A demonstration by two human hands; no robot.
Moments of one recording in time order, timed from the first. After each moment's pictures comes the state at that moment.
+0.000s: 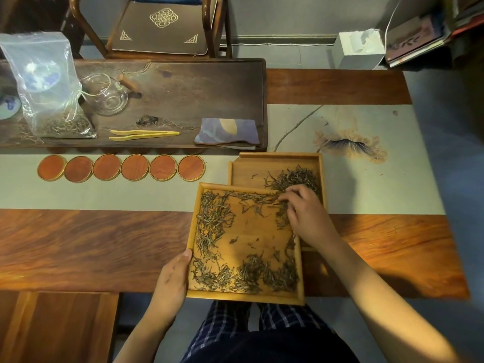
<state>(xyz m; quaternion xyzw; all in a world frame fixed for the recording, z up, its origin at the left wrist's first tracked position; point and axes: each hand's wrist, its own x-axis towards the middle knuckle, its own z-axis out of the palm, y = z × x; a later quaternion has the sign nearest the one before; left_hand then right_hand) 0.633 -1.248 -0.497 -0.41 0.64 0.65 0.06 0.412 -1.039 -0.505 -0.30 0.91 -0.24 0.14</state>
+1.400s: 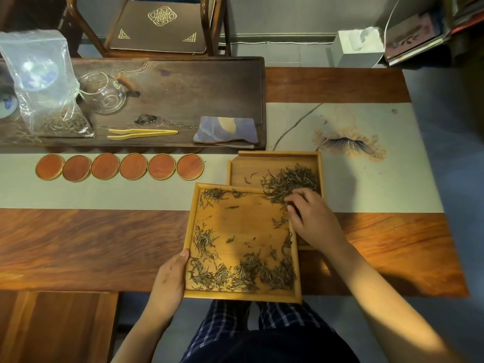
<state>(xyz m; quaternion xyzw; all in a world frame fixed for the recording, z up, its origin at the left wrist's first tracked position) 0.635 -1.248 -0.494 -0.41 0.64 0.64 0.07 0.416 -1.023 -0.504 -0.31 0.92 -0.19 0.12</state>
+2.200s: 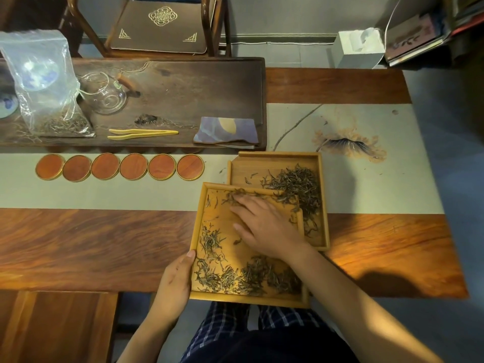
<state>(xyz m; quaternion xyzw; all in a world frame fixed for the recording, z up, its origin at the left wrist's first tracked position) 0.630 -1.237 -0.488 -0.38 0.63 0.68 0.05 0.451 -1.095 -0.494 -0.47 0.85 -0.14 0.20</state>
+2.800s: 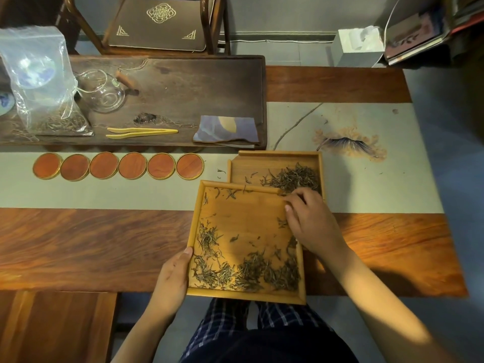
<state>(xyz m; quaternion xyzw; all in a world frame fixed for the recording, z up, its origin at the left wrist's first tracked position) 0.629 -1.246 -0.493 -0.40 0.64 0.66 0.06 0.422 -1.029 -0.496 -0.32 0.93 -0.17 0.10</state>
